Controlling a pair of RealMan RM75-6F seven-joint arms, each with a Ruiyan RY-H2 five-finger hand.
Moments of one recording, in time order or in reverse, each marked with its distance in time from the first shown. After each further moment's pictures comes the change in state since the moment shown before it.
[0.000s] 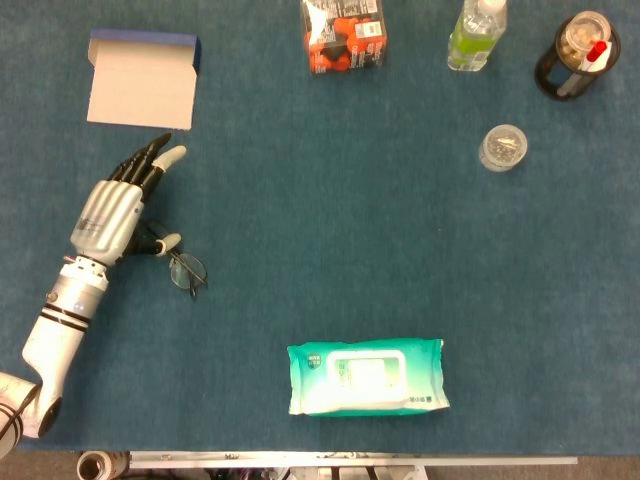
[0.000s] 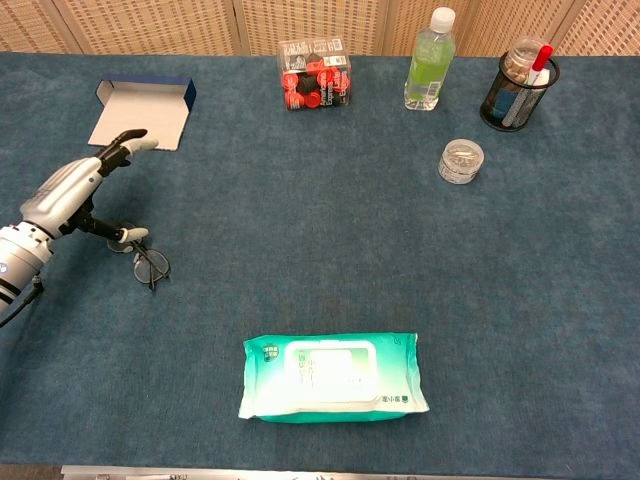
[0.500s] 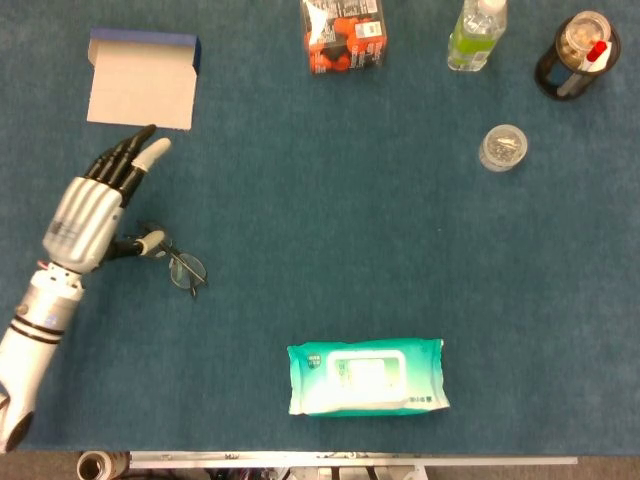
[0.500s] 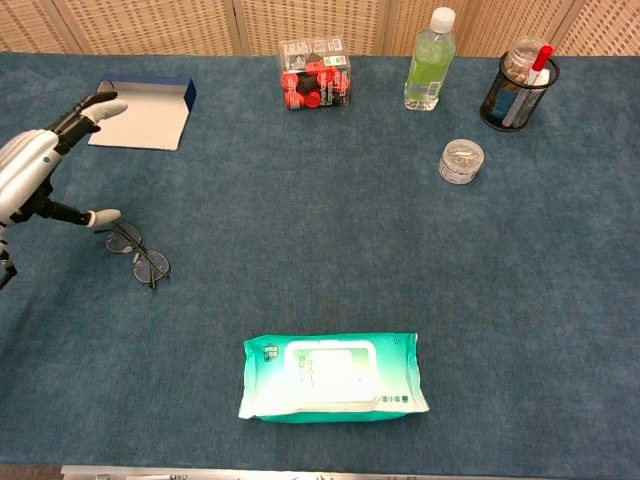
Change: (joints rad) left arm 0.027 0.200 0.011 -0.279 0.054 0.179 0.174; right arm -0.020 -0.009 -0.002 0.003 -0.006 0.036 -0.018
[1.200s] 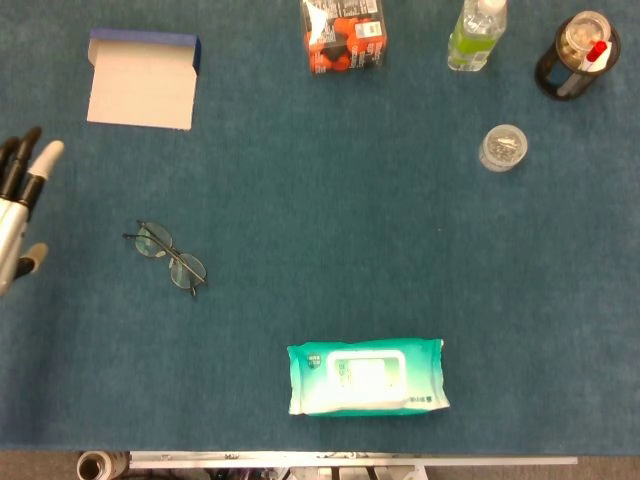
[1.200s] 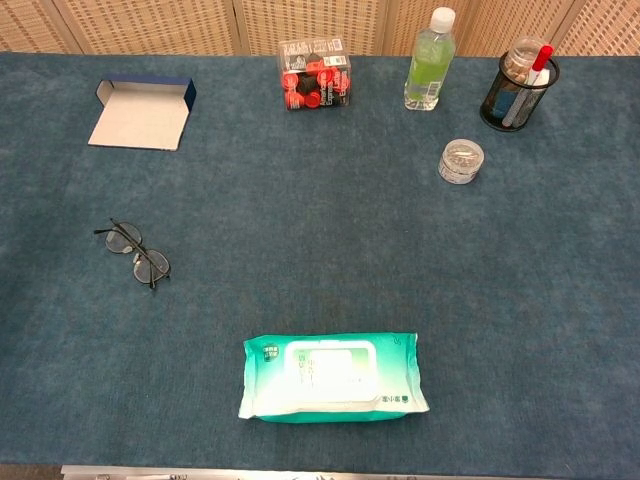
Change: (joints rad) left arm 0.124 0.471 0.000 -0.641 -0.141 -0.022 0.661; right arm -0.076 -0.037 0.006 0.032 0.013 0.109 -0.032
